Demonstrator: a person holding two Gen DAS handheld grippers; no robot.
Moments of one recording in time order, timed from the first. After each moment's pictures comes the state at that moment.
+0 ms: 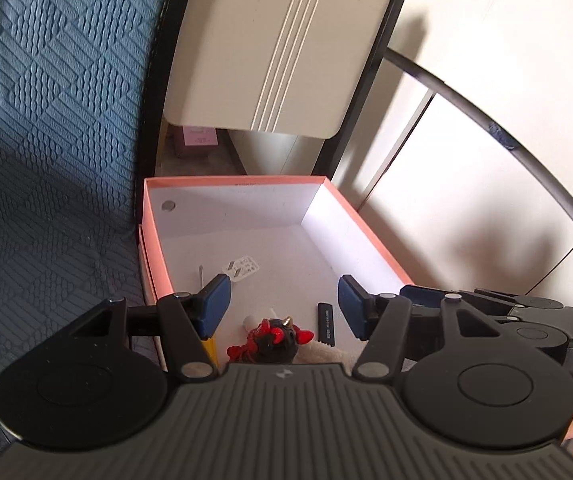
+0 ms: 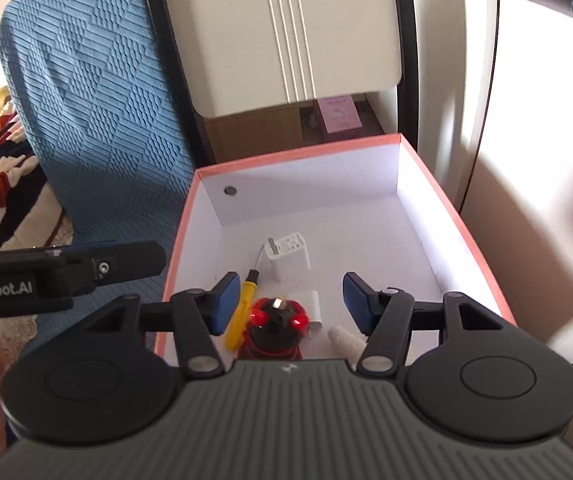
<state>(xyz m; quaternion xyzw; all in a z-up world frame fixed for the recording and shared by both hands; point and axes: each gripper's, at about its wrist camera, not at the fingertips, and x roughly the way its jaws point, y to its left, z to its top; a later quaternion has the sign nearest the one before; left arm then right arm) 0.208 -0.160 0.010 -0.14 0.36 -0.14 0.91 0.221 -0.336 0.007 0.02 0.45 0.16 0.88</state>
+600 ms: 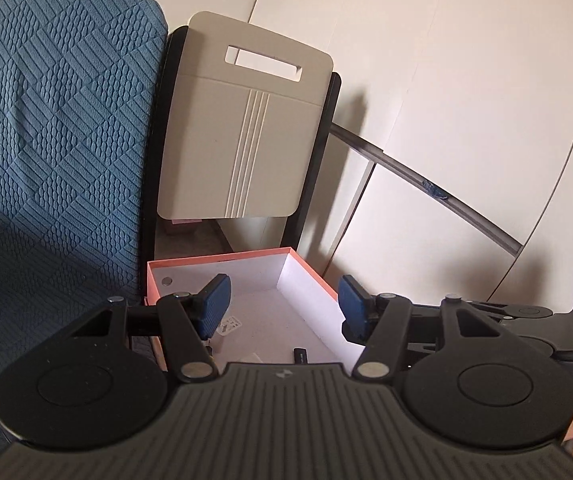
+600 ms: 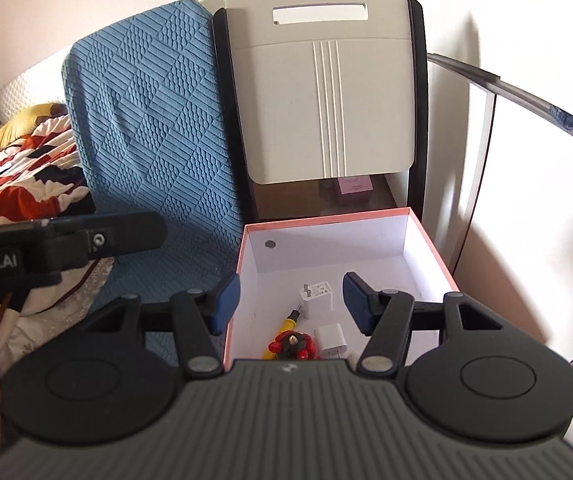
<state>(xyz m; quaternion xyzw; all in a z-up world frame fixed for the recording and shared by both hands) 0.115 -0.149 0.097 -0.12 0.26 -0.16 0.95 0.154 -0.324 0.094 0.00 0.37 0.17 0.91</state>
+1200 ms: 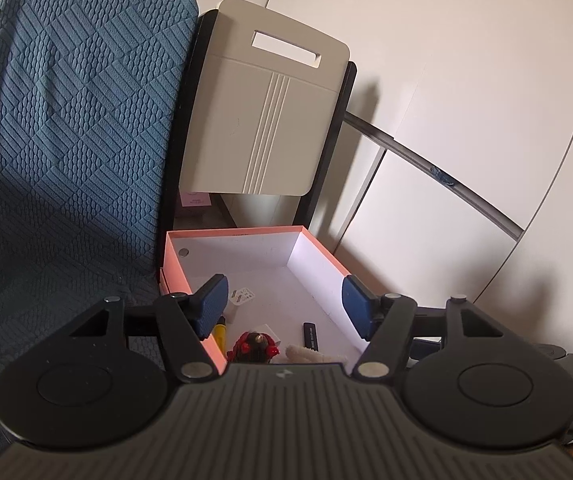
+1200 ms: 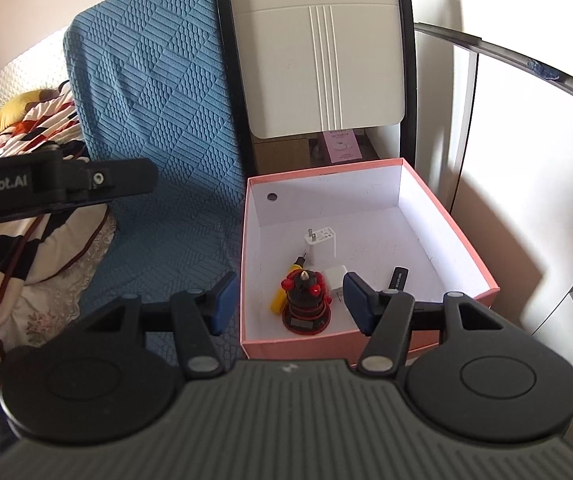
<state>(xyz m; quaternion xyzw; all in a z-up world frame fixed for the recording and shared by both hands) 0.083 -0.122 0.074 -0.12 0.28 -0.15 0.94 0.094 -0.306 0.074 0.00 0.40 0.14 0.90</state>
